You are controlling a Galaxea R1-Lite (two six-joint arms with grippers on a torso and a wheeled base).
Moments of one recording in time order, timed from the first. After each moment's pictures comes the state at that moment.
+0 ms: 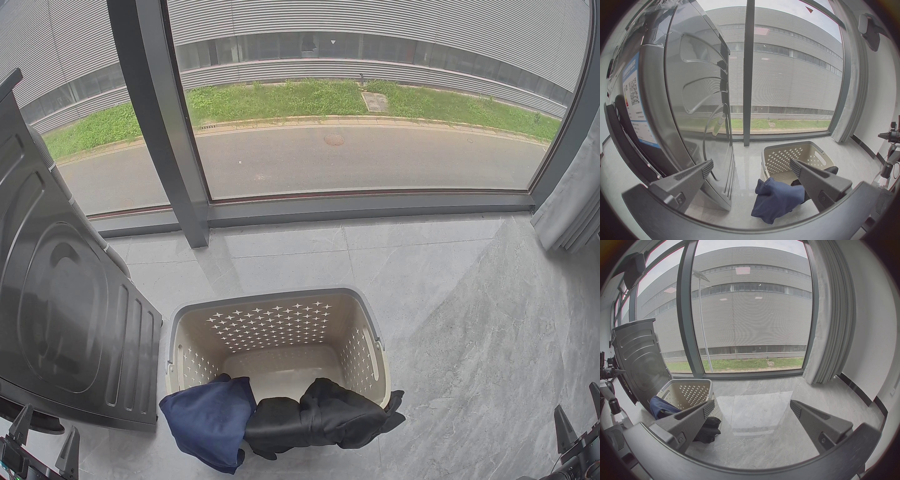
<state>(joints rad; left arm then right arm) 0.00 0.02 -0.02 0.00 0.01 -0.04 0.00 0.02 -0.02 -0.01 0.01 0.00</state>
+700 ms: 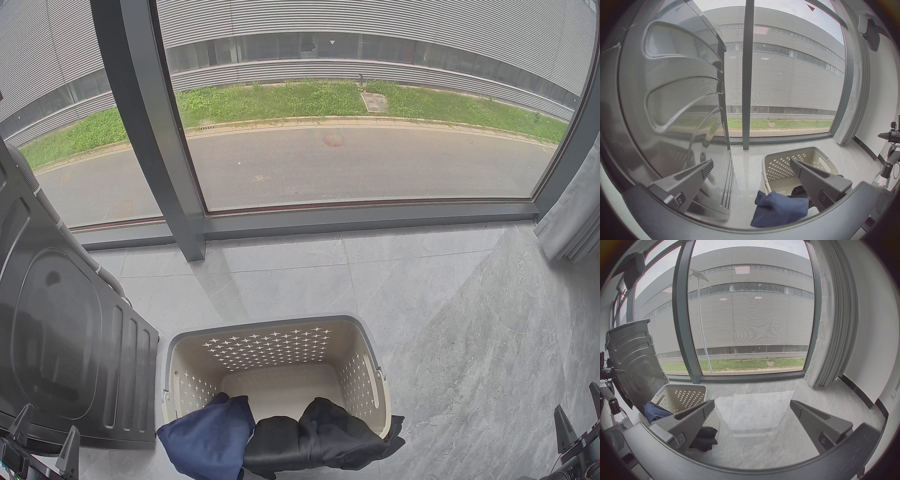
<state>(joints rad) 0.00 0.02 -0.02 0.00 0.01 -0.04 0.00 0.02 -0.02 -0.01 0.01 0.00</state>
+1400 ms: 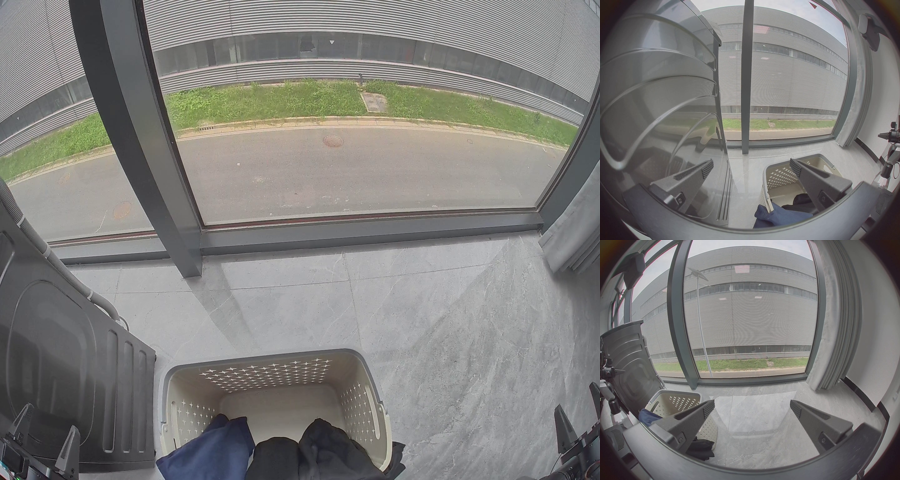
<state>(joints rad) 0.00 0.02 -0.02 0.00 0.01 -0.04 0.00 0.02 -0.02 -0.01 0.01 0.00</state>
